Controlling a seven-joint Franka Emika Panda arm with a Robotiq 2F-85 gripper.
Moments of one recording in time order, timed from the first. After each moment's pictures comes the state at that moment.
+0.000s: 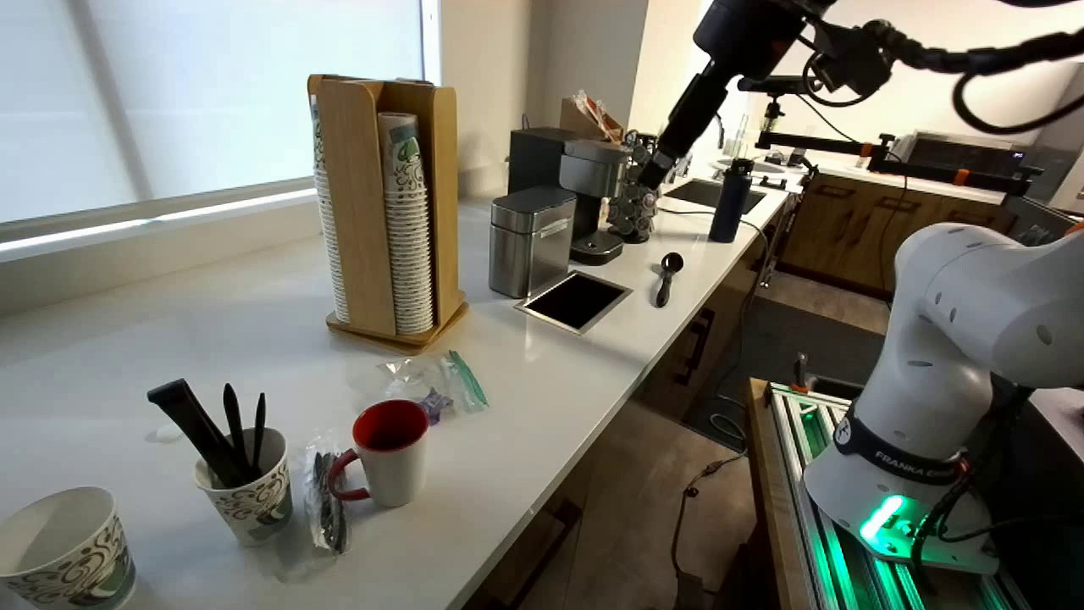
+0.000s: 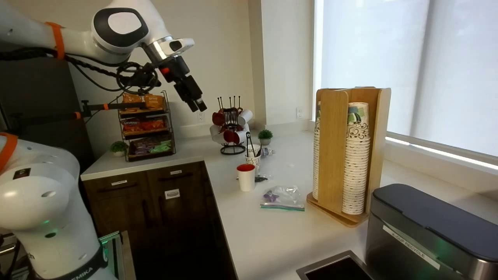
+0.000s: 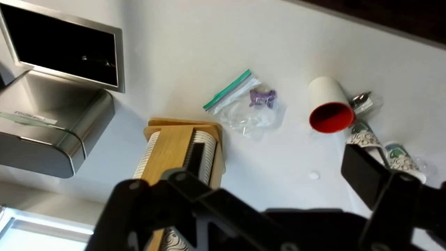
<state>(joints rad) 0.03 -0.91 0.20 -2.56 -0.07 2.05 0.24</state>
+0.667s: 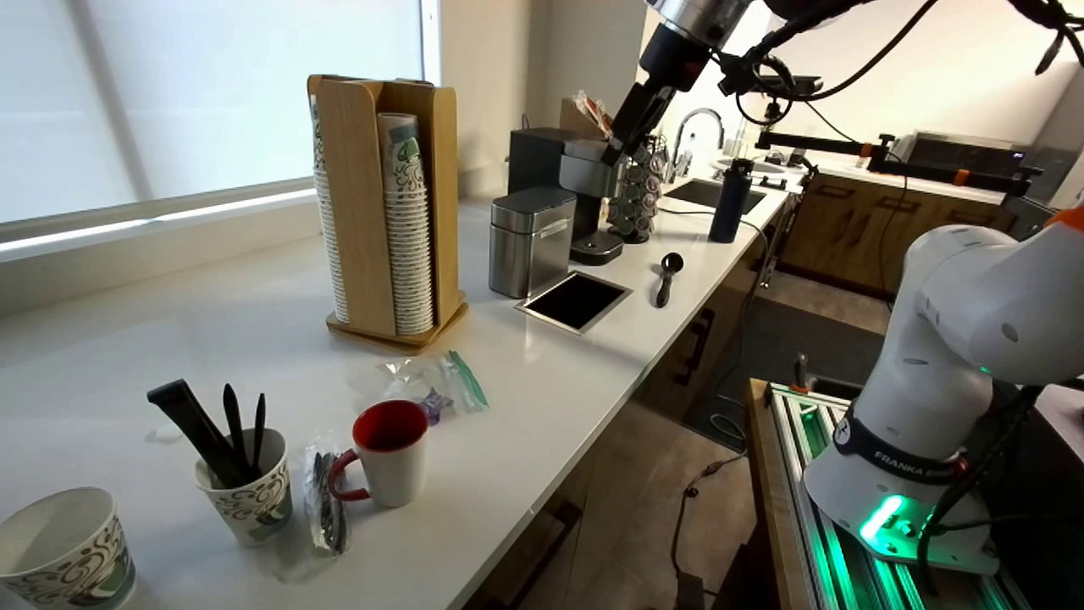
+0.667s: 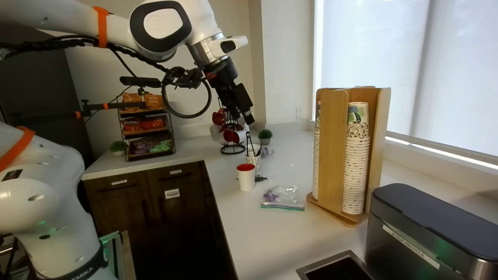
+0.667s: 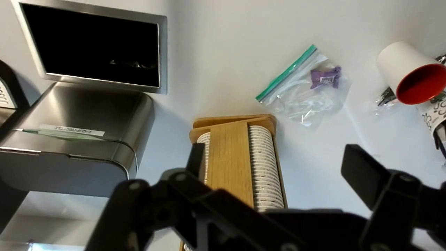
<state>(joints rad) -0.10 -0.70 -0.11 -2.51 -0.10 2.21 -0.02</state>
